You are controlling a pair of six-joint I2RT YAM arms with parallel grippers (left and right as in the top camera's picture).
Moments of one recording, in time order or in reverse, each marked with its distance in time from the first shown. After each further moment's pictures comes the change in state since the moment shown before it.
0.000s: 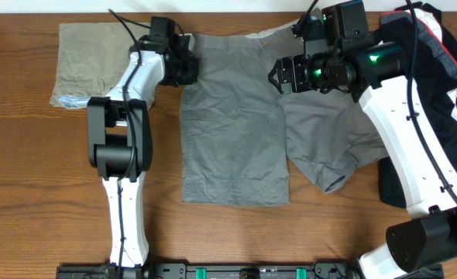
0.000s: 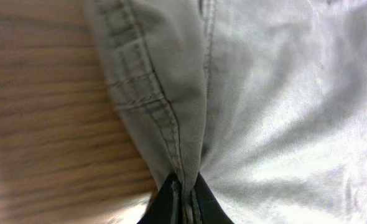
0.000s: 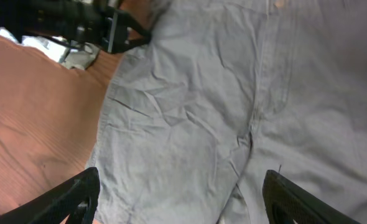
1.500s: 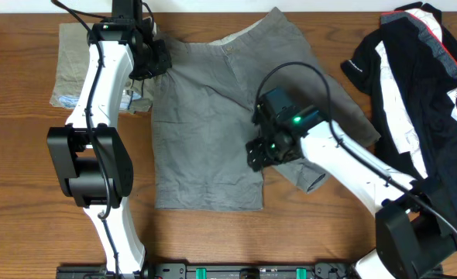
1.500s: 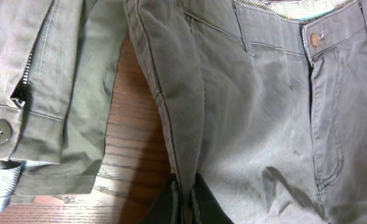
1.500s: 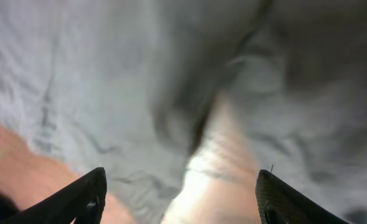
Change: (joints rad) left arm 0.070 -0.277 0.000 -0.278 -0.132 -0.184; right arm 0.307 -0.005 -0.534 0.140 0.106 0.132
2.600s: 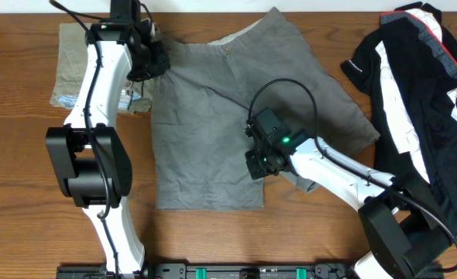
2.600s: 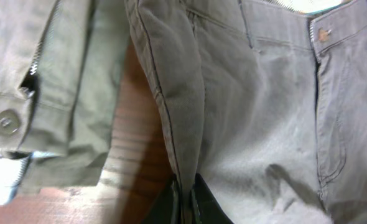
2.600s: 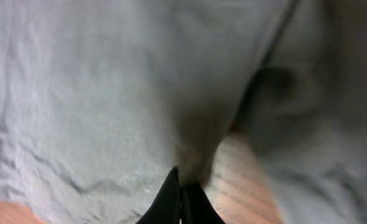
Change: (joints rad) left arm 0.018 0.000 0.000 -0.034 0.000 0.000; right arm 0.030 0.025 -0.171 0.275 0.076 0.075
